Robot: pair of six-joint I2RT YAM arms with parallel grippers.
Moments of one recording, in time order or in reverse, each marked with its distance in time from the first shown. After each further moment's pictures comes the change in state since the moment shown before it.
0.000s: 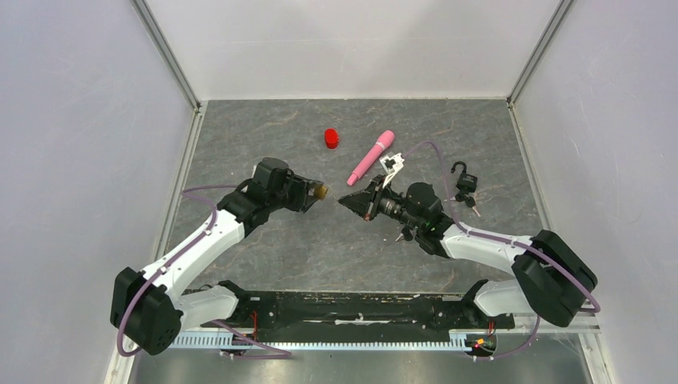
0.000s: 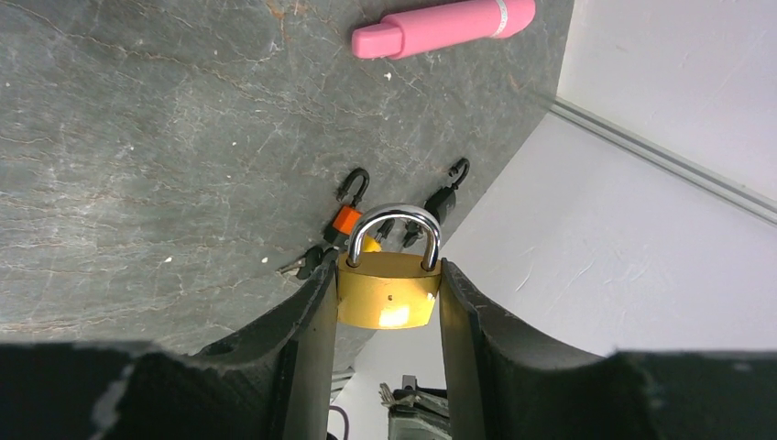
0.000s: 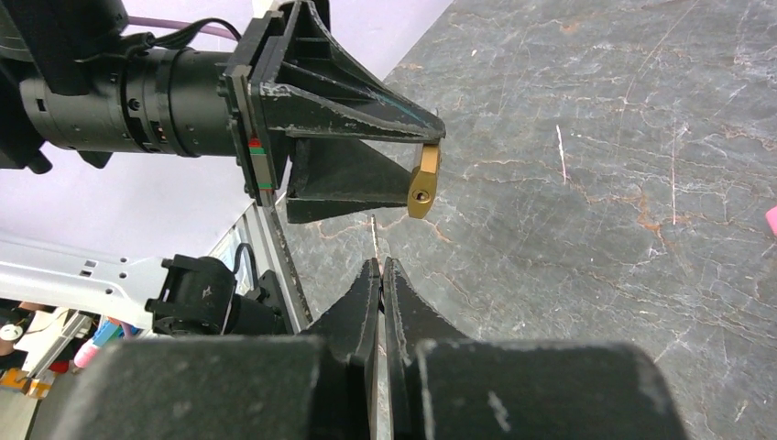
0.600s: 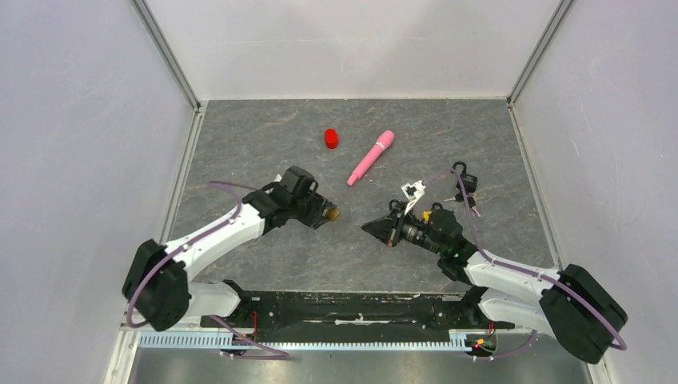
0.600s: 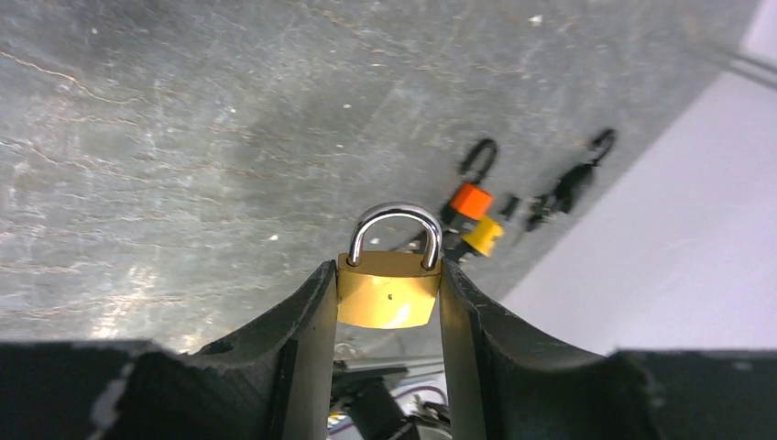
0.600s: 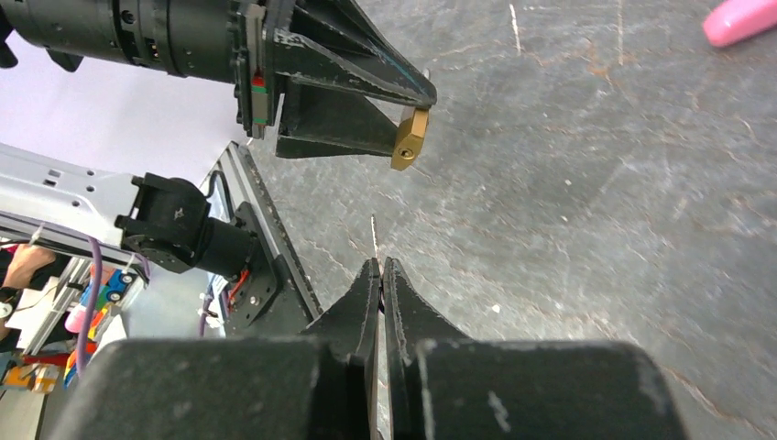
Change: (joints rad) left arm -0.142 0.193 0.027 -0.074 -0.011 0.073; right arm -0.036 -0.294 -0.316 -0.087 -0.005 0.007
